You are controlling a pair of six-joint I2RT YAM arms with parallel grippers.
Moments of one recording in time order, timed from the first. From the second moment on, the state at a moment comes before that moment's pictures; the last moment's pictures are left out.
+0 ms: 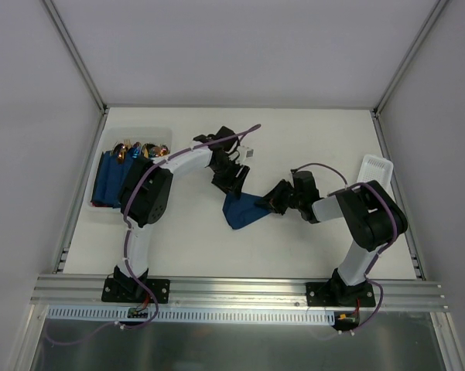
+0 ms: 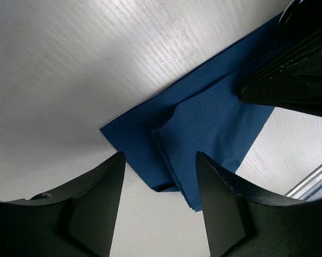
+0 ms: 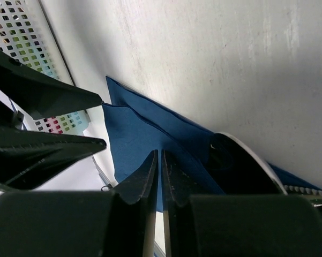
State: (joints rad) left arm -0.56 2.09 1.59 -0.75 0.43 -0.03; right arm 0.40 1.76 0.56 0.52 -0.47 1.13
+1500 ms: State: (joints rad) left arm -0.63 2.01 1.52 -0.68 0.46 -0.07; right arm 0.40 1.76 0.59 0.43 -0.46 1.07
